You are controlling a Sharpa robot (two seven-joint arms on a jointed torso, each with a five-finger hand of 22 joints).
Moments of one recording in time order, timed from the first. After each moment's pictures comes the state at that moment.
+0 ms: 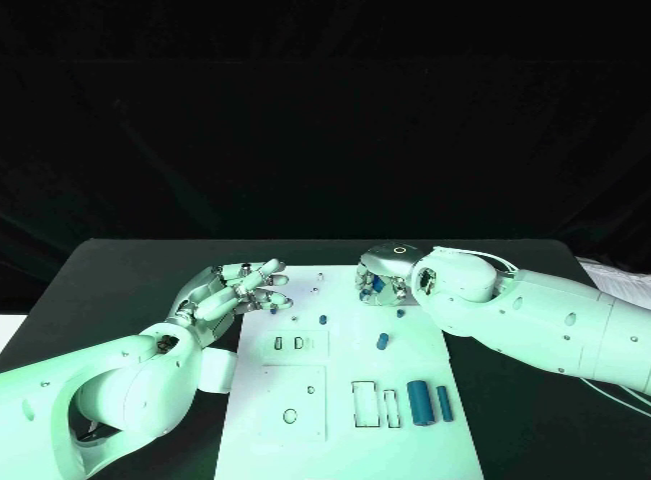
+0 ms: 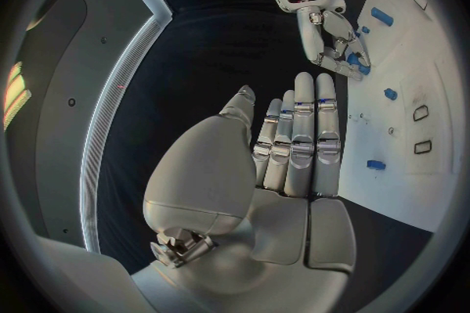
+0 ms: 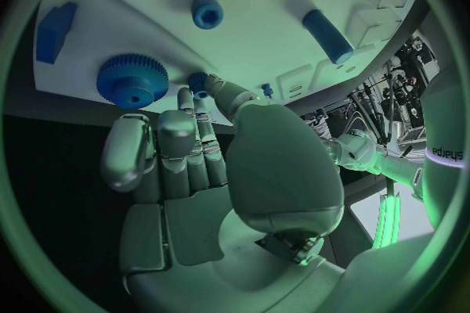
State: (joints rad) left arm 1.15 -0.94 -0.03 1.80 0.04 -0.42 0.44; left_hand 1.39 0.01 0.03 0.17 0.14 1.02 0.19 0.11 0.07 1.16 0.13 0.10 0.08 1.28 0.06 0.25 0.27 0.17 1.10 0.17 0.33 0.12; right arm 1.21 -0.70 0.04 1.35 -1.78 -0.13 -0.09; right_hand 1.33 -0.15 0.43 0.03 0.13 1.14 0.13 0.07 0.08 1.20 0.07 0.06 0.06 1.46 -0.01 1.07 0.83 0.10 1.37 0.08 1.32 1.08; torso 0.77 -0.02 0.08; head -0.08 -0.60
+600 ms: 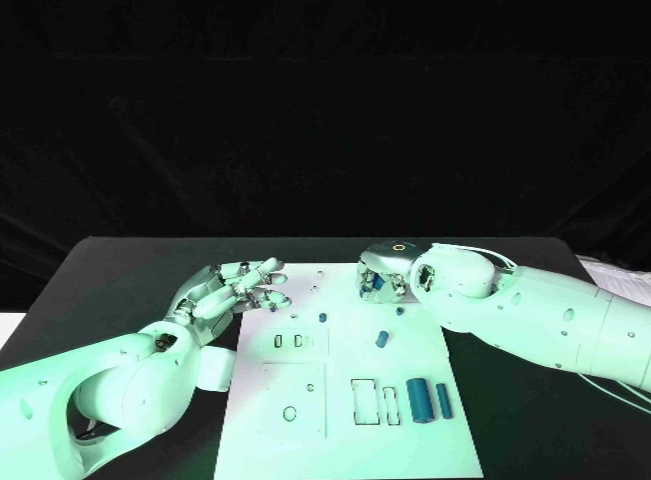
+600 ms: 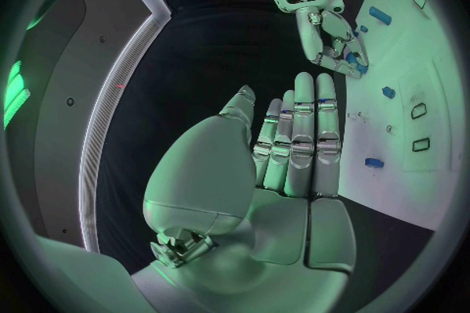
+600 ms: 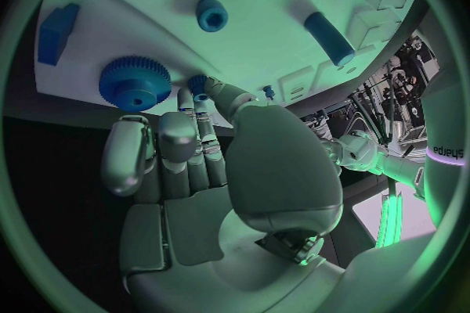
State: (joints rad) left arm 1.15 -0.94 -0.03 1.80 0.04 -0.42 0.43; left_hand 1.39 0.01 0.03 0.17 0.14 1.02 0.19 0.11 0.07 1.16 0.13 0.10 0.08 1.28 0.06 0.25 0.27 0.17 1.10 0.17 0.33 0.12; right arm 1.20 -0.70 0.04 1.33 -1.78 -0.11 -0.09; right_hand 1.35 -0.15 0.45 0.02 0.13 1.15 0.12 0.07 0.09 1.22 0.06 0.06 0.07 1.47 -0.01 1.09 0.86 0.10 1.37 0.08 1.34 1.11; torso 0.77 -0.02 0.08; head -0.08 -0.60
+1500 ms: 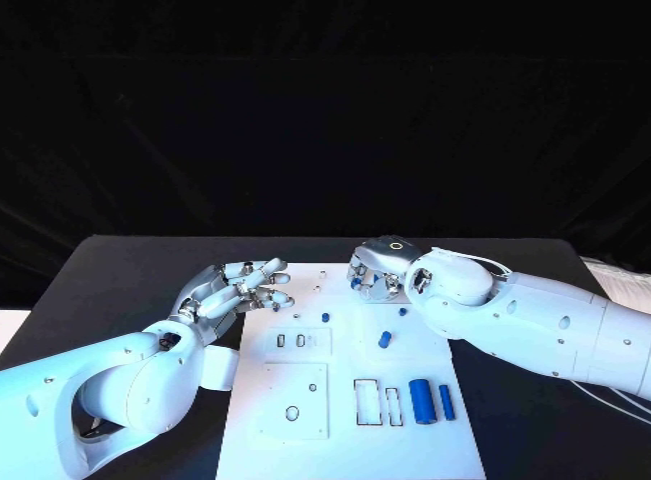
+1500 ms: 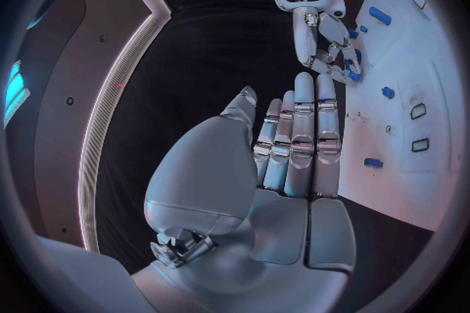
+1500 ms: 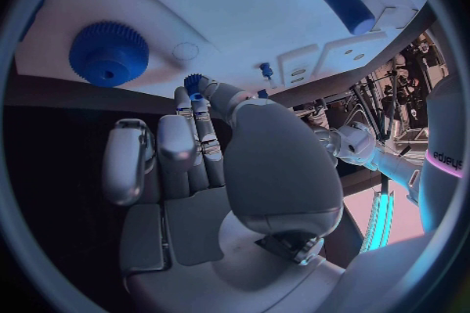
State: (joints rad) left arm 1.15 -0.94 -0.03 1.80 0.04 -0.42 0.43; left_hand 1.40 0.02 0.04 0.16 0.14 1.02 0.19 0.11 0.07 1.16 0.13 0.09 0.08 1.28 0.06 0.25 0.28 0.17 1.10 0.17 0.33 0.12; right arm 1.19 -0.68 0.04 1.36 -1.79 -0.26 -0.12; right_hand 1.37 -0.12 0.53 -0.01 0.11 1.18 0.13 0.07 0.10 1.25 0.07 0.06 0.06 1.46 -0.02 1.15 0.92 0.09 1.39 0.08 1.38 1.18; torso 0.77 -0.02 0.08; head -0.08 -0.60
